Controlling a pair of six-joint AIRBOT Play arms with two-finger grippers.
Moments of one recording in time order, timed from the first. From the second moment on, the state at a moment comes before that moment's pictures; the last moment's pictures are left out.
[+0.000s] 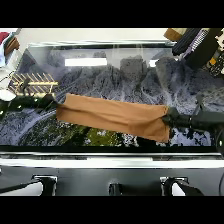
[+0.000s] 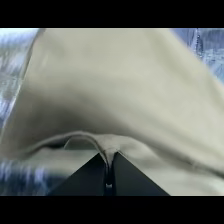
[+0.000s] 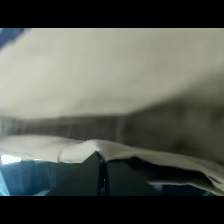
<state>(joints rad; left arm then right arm) 0.18 -1.41 1.14 0.92 -1.04 -1.50 -0.30 -1.01 0.74 2.36 -1.07 -1.61</state>
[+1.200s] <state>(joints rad) 0.07 -1.74 1.69 1.08 -1.21 -1.53 -0.53 -1.46 1.05 2.28 -1.21 -1.82</state>
